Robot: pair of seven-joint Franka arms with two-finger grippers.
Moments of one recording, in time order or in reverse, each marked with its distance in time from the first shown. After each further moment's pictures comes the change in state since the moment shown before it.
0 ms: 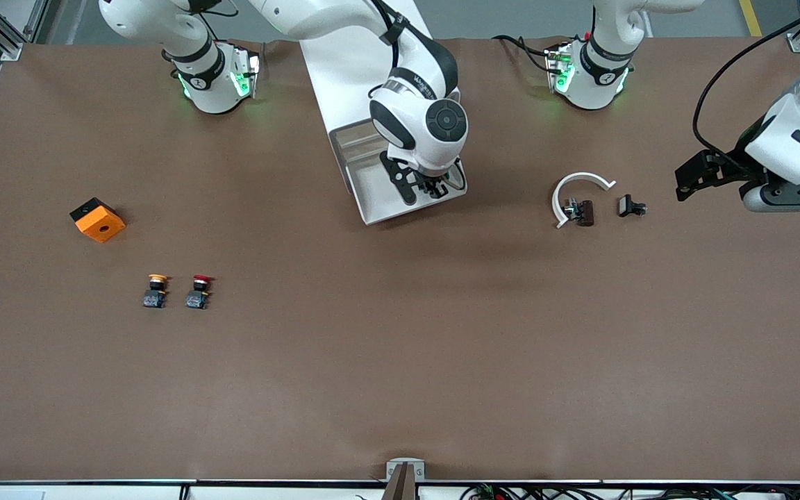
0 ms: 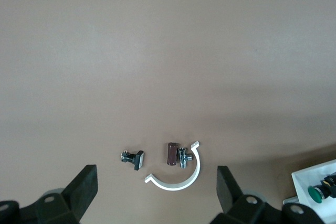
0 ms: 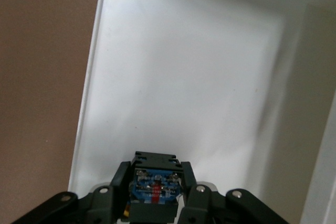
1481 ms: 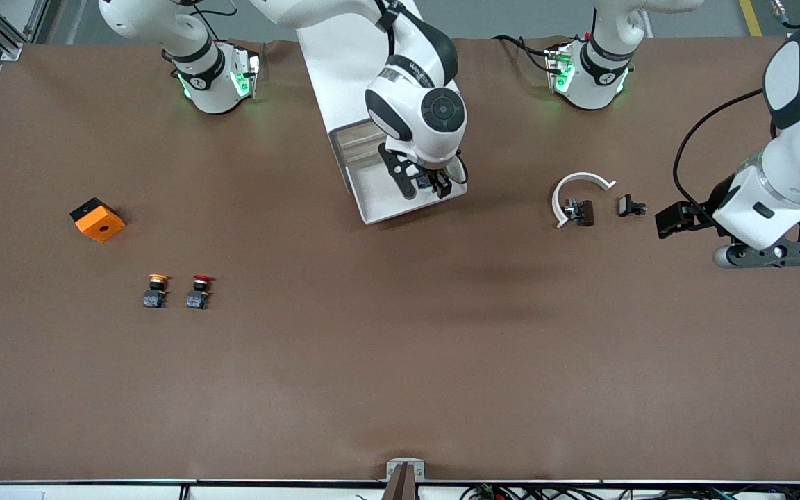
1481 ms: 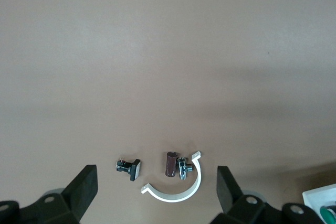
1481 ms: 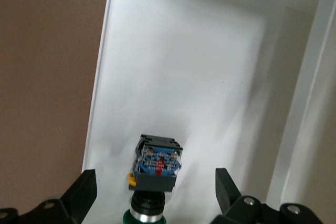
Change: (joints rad) left arm -0.001 0.136 -0.001 0.024 0.000 0.056 -0.014; right arm -0.010 -0.037 0.001 0.008 0.016 -0.032 0.001
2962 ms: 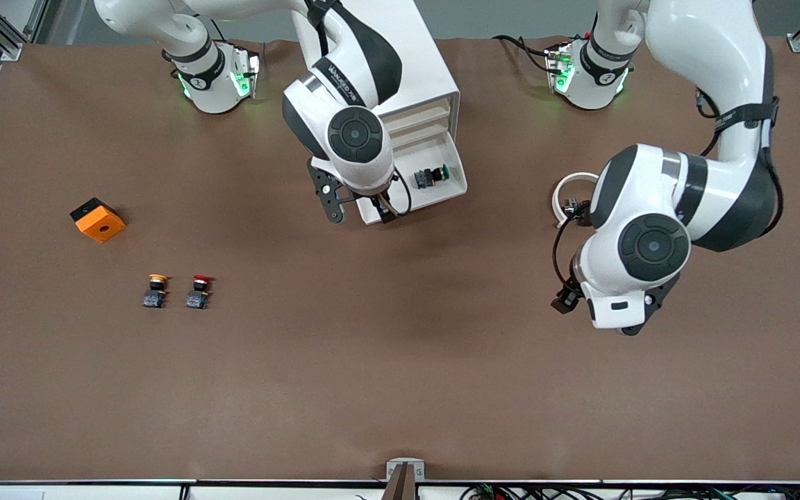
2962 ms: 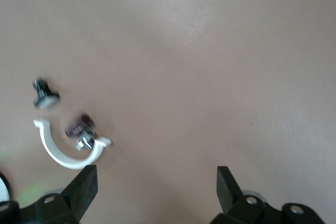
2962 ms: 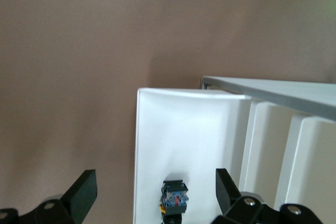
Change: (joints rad) left arm -0.200 0.434 0.006 0.393 0.025 -0.112 -0.965; right arm -0.217 -0.153 0.003 0.009 0.038 -0.185 -0.063
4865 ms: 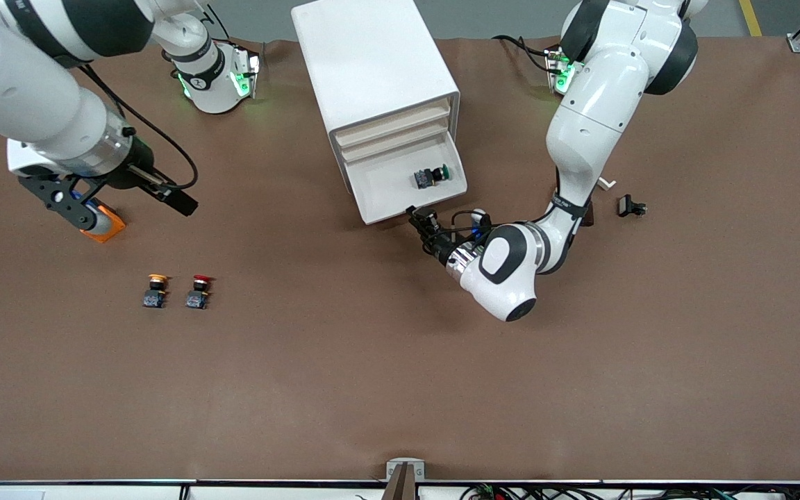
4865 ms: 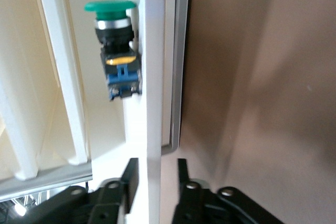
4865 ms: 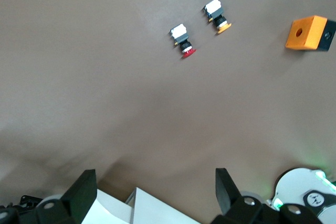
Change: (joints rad) left arm -0.072 0.410 -0.125 -0.117 -1.008 0.032 -1.181; right arm -0.443 -0.403 -0.001 -0.107 -0.197 -0.210 -0.926
